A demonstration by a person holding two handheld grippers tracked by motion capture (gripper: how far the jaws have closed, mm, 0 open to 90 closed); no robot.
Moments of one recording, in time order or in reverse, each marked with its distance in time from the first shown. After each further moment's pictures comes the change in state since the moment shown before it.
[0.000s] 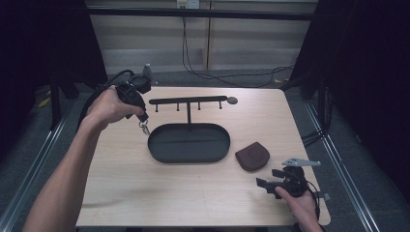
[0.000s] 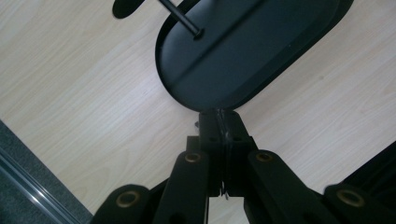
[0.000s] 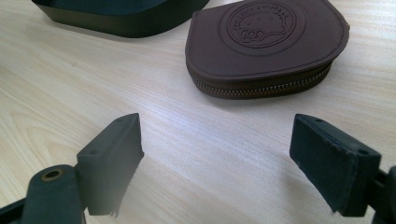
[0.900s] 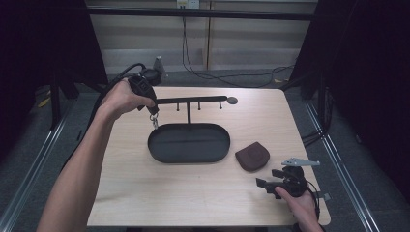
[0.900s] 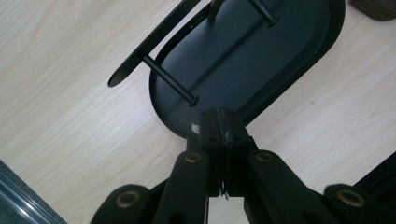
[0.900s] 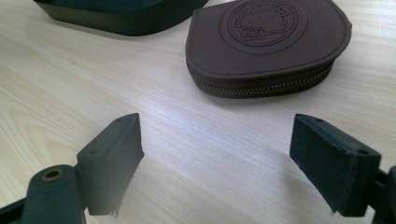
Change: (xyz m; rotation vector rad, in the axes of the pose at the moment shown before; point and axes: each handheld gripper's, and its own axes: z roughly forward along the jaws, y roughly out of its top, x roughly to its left) left arm 0.004 0.034 0.007 -0.006 -0.033 0.023; right arm 0.000 0.000 0.001 0.008 -0.001 -0.003
